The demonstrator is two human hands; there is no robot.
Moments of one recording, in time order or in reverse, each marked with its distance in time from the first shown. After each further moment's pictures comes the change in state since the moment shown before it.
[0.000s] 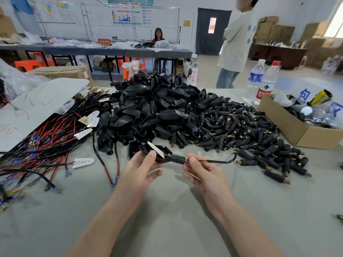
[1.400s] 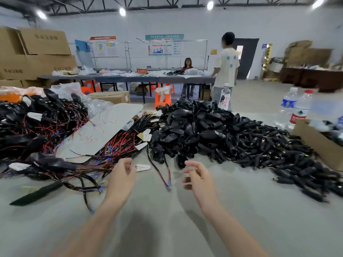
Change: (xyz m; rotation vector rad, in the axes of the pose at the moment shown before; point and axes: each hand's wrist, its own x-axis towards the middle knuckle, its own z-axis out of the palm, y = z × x) left_hand -0.036 0.090 -0.149 0.969 0.540 0.258; right_hand -0.041 0.028 0.131 -0.404 -0.055 -0.144
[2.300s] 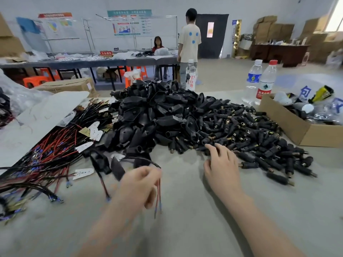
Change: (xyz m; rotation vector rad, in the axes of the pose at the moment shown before) left_hand -0.069 0.109 0.125 -0.321 -0.572 -0.182; right_hand 0.082 0.044 -0.178 -1.249 0.335 -0.301
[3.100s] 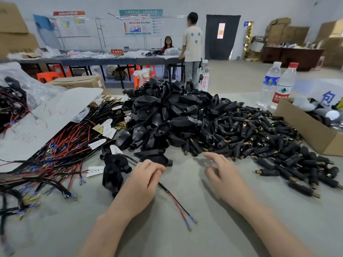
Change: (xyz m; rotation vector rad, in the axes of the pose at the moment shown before) left_hand 0.051 -0.055 -0.039 0.622 0.000 0.558; right_hand -0.003 -0.015 0.005 0.451 -0.268 -0.113
